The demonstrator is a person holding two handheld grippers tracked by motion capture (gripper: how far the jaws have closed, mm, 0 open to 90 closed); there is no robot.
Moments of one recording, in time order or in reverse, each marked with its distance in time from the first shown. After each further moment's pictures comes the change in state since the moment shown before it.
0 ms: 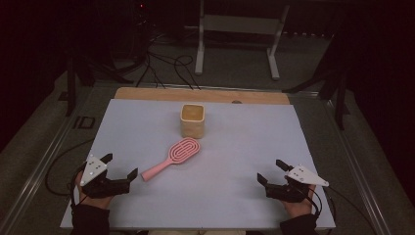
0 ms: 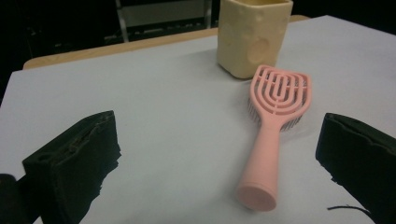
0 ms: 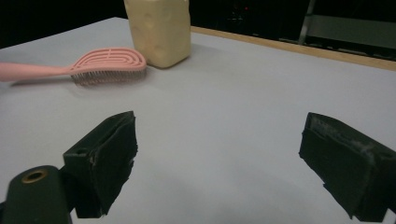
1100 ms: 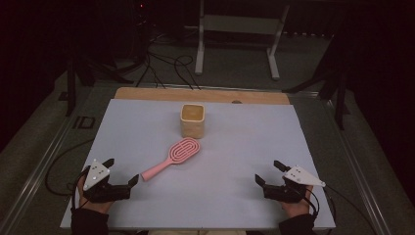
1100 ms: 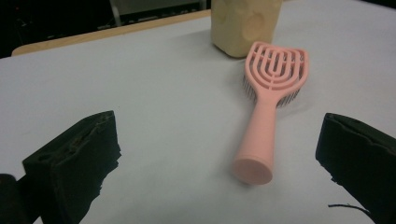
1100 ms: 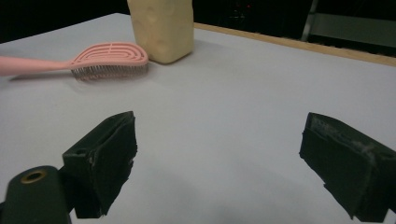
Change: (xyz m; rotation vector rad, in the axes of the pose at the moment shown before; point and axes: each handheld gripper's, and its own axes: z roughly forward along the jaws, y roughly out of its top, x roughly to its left) left arm -0.006 -0.007 0.003 0.067 -0.010 0.037; right arm 0.003 -0.005 0.005 0.009 0.003 -0.005
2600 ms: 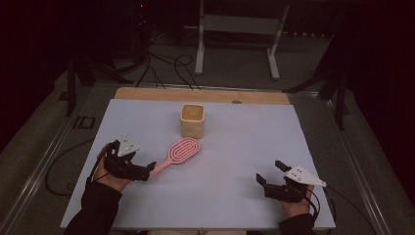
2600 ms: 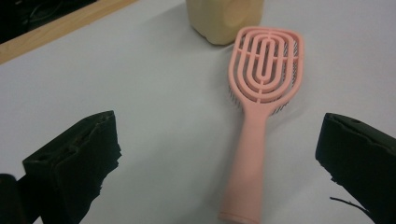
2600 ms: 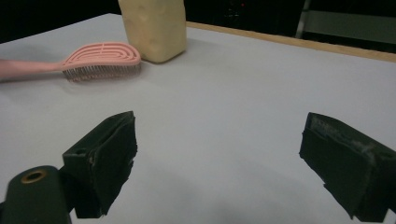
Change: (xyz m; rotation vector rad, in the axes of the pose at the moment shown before) left arm -0.019 0.075 0.046 0.280 -0.033 0.138; right arm -0.003 -0.002 0.000 0.004 -0.021 0.017
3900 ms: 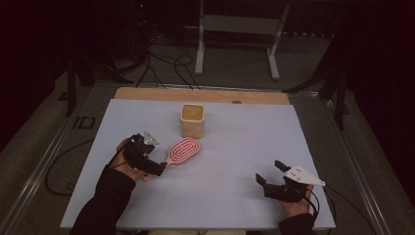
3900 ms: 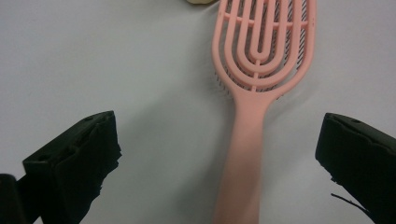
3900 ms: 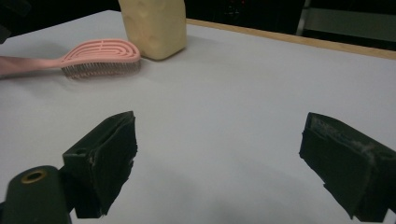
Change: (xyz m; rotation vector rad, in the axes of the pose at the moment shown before) left arm -0.007 0.023 0.049 0.214 -0.058 0.054; right arm 0.000 0.000 0.001 0.010 0.000 -0.004
